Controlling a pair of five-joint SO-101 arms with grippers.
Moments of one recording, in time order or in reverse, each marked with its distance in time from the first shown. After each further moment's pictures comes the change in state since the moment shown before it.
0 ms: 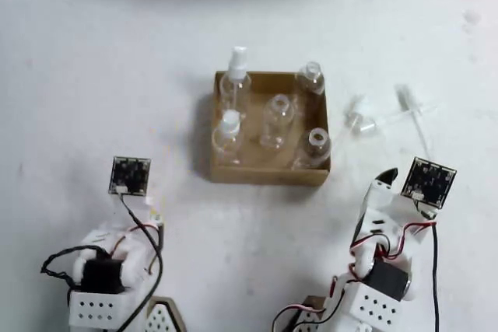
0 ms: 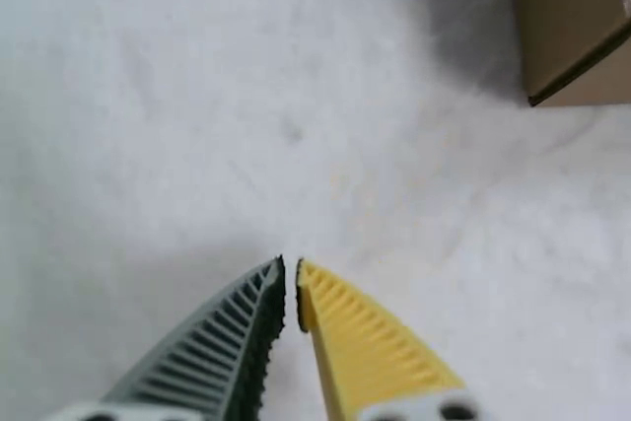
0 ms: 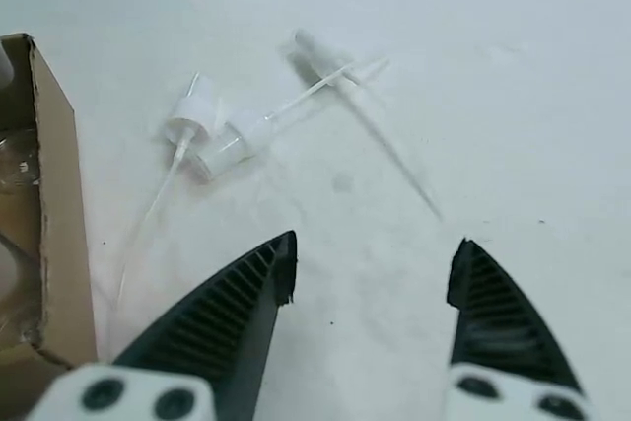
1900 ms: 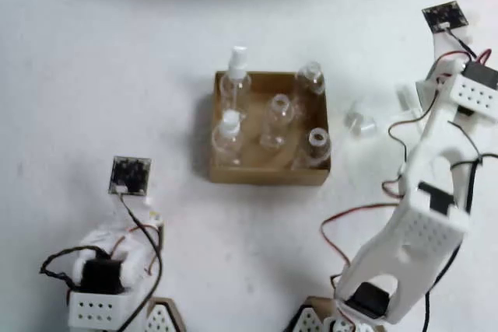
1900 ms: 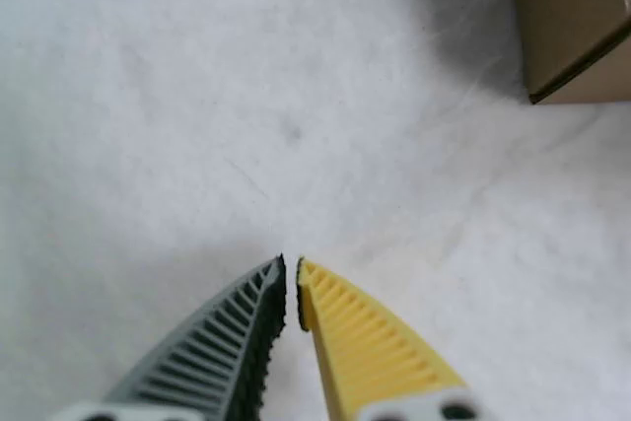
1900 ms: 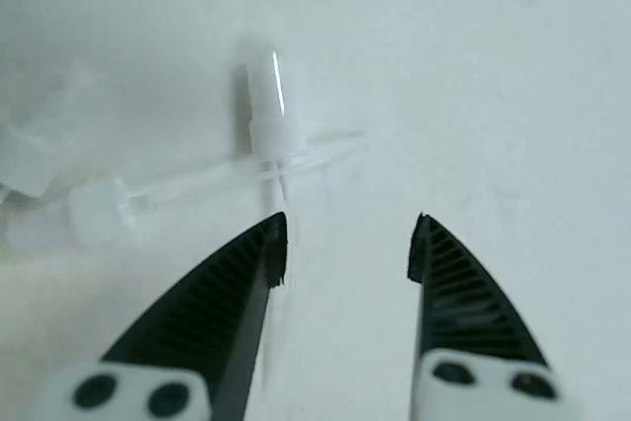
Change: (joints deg) left arm 0.0 0.0 0.0 0.0 0.0; right arm 1.6 127.7 -123.7 26.7 35.5
